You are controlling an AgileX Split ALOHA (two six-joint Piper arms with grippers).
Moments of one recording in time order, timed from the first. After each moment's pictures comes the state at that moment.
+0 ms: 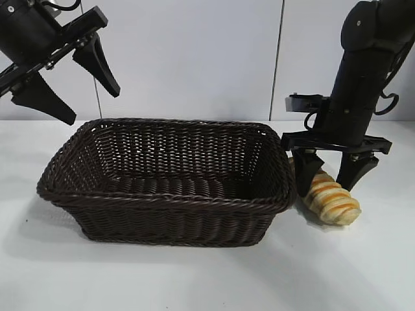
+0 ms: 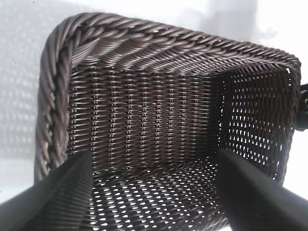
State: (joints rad) left arm -0.18 1.82 -1.37 -0.62 0.93 0.09; right arm 0.15 2.16 -1.54 0.14 1.04 -0.15
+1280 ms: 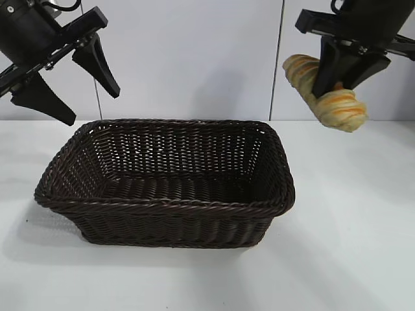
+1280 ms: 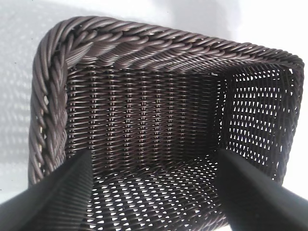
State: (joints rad) left arm -0.18 1.82 -1.37 -0.62 0.94 0.10; right arm 0.27 1.80 -1.54 0.30 1.05 -0.17
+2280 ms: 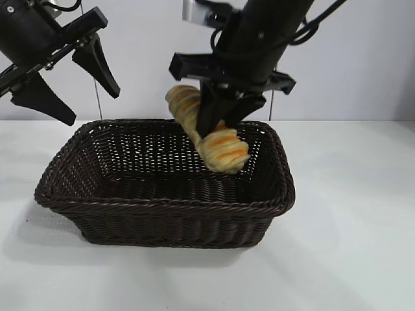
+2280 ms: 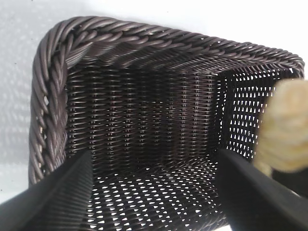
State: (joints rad) left arm -0.18 1.82 -1.37 -0.62 0.94 0.10; right arm 0.50 2.03 -1.54 0.33 0.87 -0.18
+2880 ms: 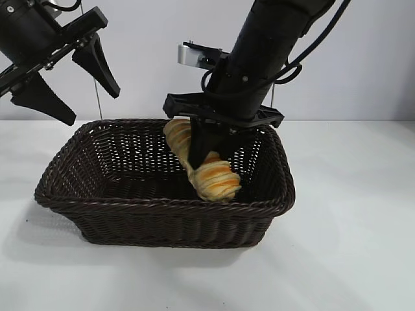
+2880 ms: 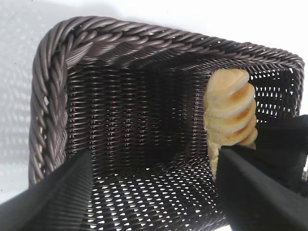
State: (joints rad) left arm -0.18 1.82 -1.37 -0.62 0.94 0.10; right arm 0.50 2.03 -1.54 0.33 0.89 -0.20
